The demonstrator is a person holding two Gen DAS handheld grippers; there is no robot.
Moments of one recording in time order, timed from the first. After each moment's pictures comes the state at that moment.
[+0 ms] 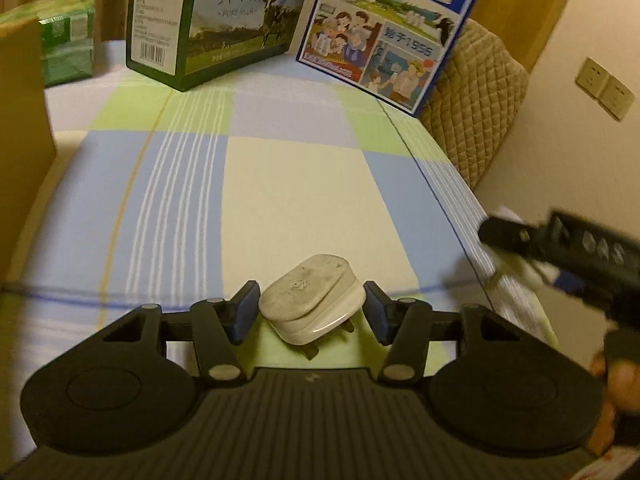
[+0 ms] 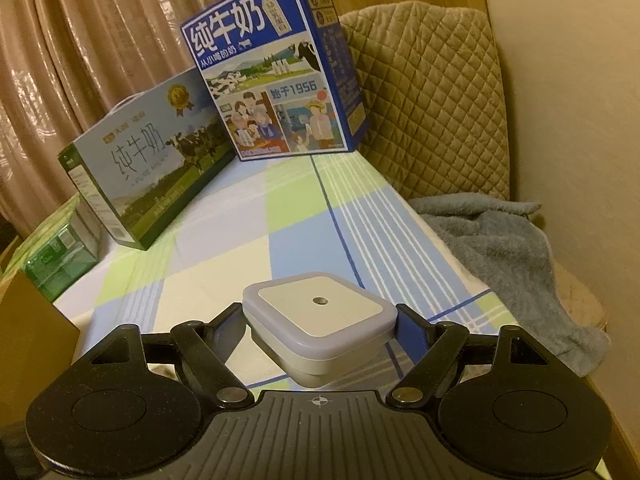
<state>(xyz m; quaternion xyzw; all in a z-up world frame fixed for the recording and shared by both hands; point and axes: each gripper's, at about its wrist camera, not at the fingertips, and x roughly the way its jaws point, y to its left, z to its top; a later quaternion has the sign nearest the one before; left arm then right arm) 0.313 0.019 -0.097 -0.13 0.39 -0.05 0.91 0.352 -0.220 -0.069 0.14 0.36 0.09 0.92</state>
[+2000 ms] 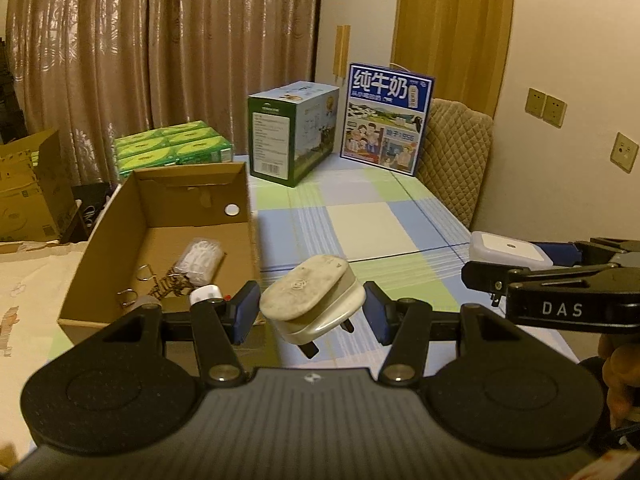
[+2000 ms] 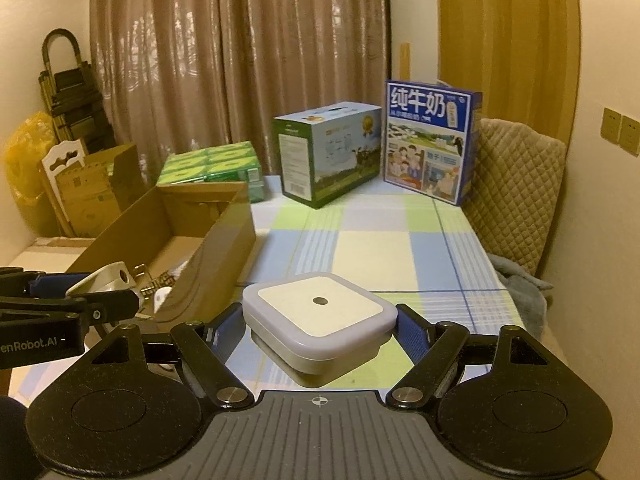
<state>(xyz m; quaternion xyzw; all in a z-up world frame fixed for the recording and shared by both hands) 0.009 0.096 0.075 -0.03 0.29 0.01 0.96 0.074 -0.109 0.075 -0.02 0.30 0.21 0.93</state>
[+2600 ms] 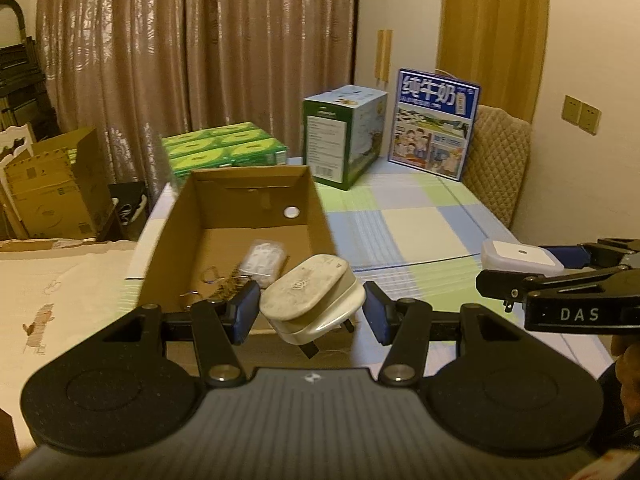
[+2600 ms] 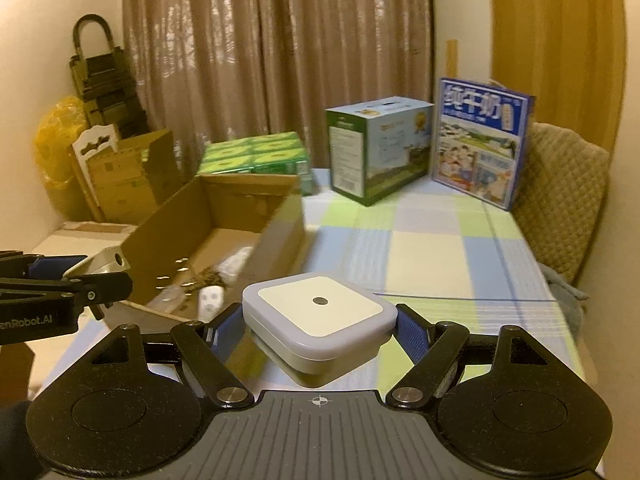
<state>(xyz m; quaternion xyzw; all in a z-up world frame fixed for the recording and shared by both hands) 0.003 0.161 0.080 -0.03 0.29 0.05 0.95 0.082 -0.053 0.070 -0.03 0.31 0.27 0.91</state>
